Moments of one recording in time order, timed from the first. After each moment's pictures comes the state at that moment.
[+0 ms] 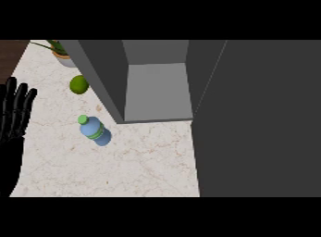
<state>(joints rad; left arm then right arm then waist) 0.04 0.16 -0.01 -2.10 -0.03 0.01 -0.01 -0.02 -0.10 -0.03 -2.10 0.01 -0.01 0.01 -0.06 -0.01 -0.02</state>
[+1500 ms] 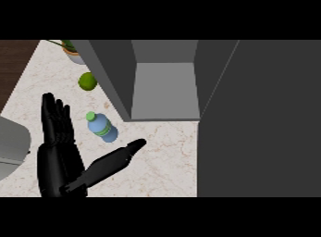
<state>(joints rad) -0.02 0.00 -0.40 -1.99 -0.48 0.80 0.45 0.54 -0.08 0.15 -2.43 -0.20 0.19 0.14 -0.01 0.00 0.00</state>
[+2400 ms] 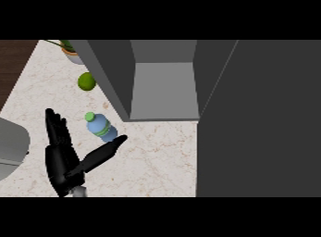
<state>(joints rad) 0.06 0.01 -0.22 -1.68 -0.12 0.81 0.01 0.75 -0.09 0.15 -2.44 -0.17 0.28 -0.05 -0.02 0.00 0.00</state>
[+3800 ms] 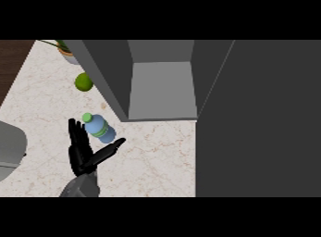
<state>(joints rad) -0.25 0.00 0.08 -0.68 0.53 0.34 -0.85 0.95 -0.12 0.18 -2.48 -0.13 0.35 -0.18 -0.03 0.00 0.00</state>
